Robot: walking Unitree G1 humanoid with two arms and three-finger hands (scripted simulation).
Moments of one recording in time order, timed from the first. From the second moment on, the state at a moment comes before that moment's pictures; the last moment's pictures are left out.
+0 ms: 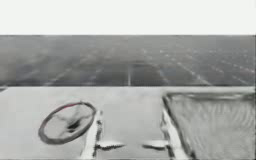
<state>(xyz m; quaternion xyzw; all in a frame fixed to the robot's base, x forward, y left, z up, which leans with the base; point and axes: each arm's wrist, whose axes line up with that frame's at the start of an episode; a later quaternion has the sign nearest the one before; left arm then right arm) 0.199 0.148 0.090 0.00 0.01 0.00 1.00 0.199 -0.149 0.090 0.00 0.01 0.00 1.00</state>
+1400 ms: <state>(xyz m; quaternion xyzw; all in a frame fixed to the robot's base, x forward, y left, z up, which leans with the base) 0.228 0.181 0.184 -0.39 -0.01 -0.15 0.91 0.248 0.007 0.052 0.06 -0.21 -0.17 0.96</state>
